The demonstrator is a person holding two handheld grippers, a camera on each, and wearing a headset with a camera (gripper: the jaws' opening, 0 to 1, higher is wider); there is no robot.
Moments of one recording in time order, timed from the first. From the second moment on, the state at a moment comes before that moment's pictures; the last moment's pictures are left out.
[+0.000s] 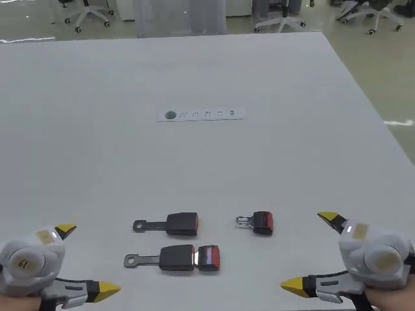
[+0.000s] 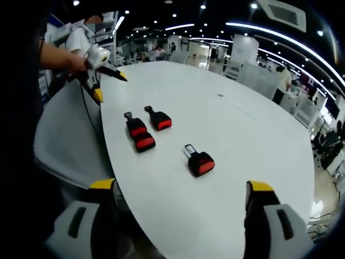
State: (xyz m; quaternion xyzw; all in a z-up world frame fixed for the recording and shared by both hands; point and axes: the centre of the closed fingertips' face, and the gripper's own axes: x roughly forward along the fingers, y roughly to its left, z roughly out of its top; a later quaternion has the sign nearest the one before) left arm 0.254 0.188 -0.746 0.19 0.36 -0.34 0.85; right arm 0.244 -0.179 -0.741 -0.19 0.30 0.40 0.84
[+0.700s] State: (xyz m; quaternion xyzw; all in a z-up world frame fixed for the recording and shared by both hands) left arm 0.247 0.193 -0.752 0.17 0.36 -0.34 0.85; right arm 0.239 -0.186 -0.731 -0.18 0.31 0.37 0.85
